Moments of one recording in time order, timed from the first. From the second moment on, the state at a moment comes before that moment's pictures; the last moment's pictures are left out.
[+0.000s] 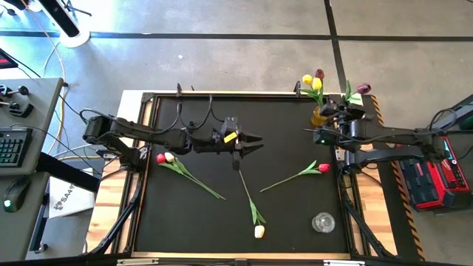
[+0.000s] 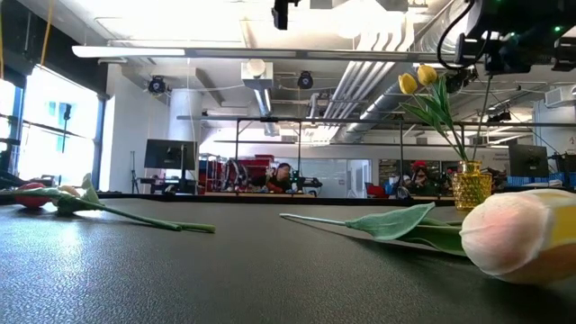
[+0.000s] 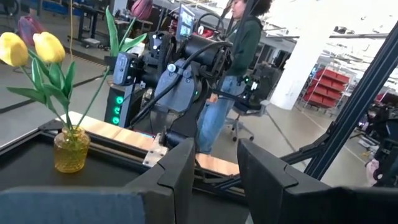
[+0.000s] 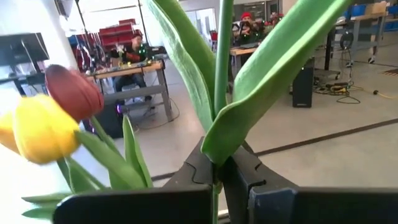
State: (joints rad) left arm -0.05 1.58 1.13 0.47 -0.12 -0.30; right arm -0.17 0.84 0.72 -1.24 1.53 1.52
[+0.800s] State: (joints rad) left arm -0.05 1.58 1.13 0.46 -0.12 -0.31; right arm -0.17 0.82 0.74 -1.23 1.30 1.28
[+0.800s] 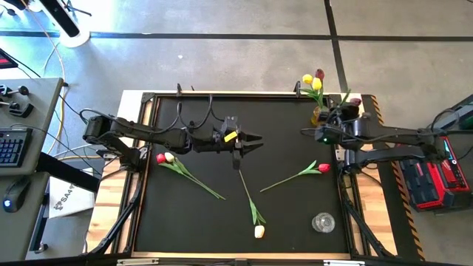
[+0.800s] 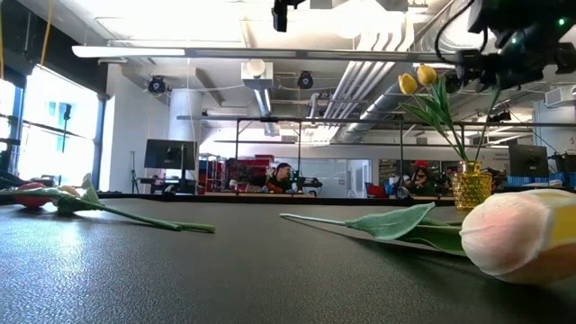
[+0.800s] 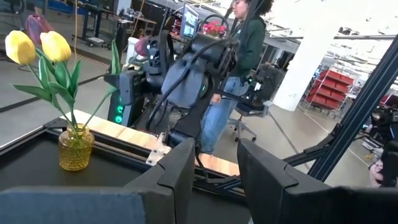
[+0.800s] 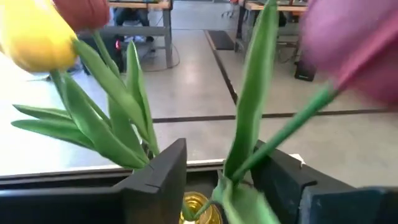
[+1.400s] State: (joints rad) left arm -0.05 1.58 1.13 0.46 -0.12 -0.31; right arm -0.17 0.82 1.22 -1.12 1.19 0.71
